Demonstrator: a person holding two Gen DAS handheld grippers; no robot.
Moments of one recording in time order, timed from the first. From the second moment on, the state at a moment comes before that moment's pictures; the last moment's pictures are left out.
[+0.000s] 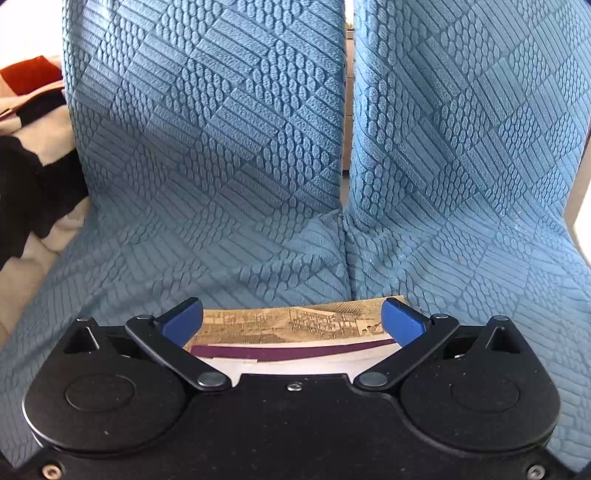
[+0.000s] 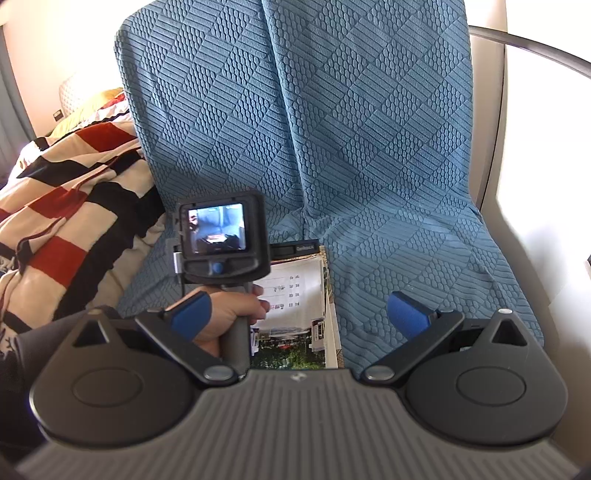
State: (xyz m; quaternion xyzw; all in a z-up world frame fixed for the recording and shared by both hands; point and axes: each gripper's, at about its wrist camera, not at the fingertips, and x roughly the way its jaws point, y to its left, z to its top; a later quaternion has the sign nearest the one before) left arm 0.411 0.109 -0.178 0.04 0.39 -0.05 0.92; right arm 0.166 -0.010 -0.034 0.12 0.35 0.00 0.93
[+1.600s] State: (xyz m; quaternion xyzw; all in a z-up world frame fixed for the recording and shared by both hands) left arm 0.454 0.107 -0.214 0.02 0.46 -0.03 0.89; right arm 0.239 0.052 -0.020 0.09 0.34 0.02 0.93
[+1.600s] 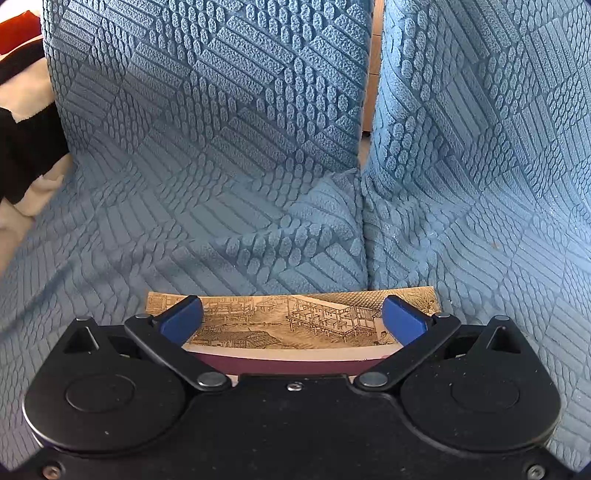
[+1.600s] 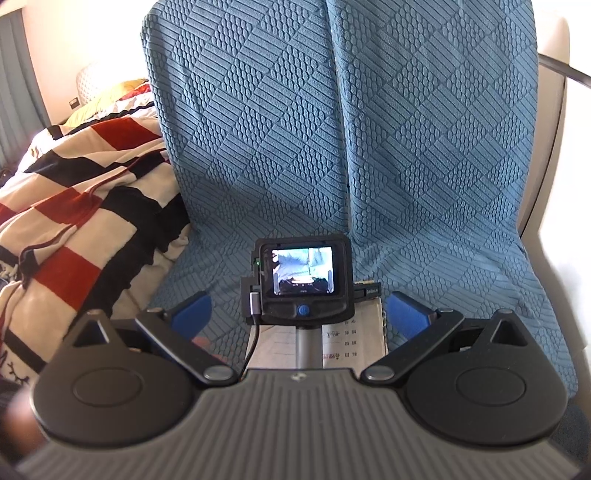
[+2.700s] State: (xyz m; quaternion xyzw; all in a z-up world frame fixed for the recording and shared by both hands) left arm 0.454 0.106 -0.214 0.02 0.46 -0.03 0.89; right arm 0.256 0.102 -0.031 0.03 0.37 -0.01 0.93
